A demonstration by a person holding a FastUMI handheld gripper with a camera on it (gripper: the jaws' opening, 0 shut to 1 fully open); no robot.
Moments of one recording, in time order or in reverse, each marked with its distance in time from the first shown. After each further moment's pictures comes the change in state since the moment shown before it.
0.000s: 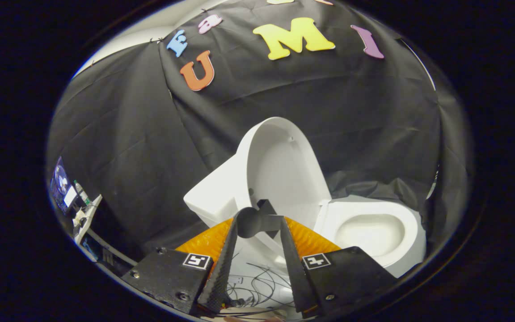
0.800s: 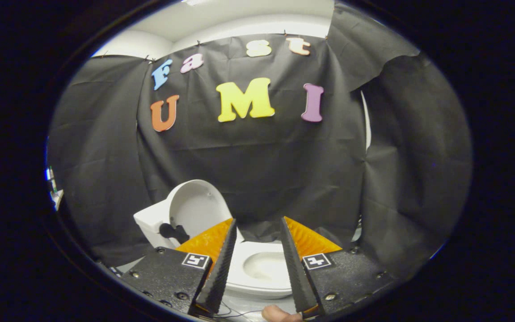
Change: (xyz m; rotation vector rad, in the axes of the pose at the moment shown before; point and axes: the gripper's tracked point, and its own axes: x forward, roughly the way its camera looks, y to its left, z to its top) arm -0.200 -0.146 0.065 -0.128 -0.388 -0.368
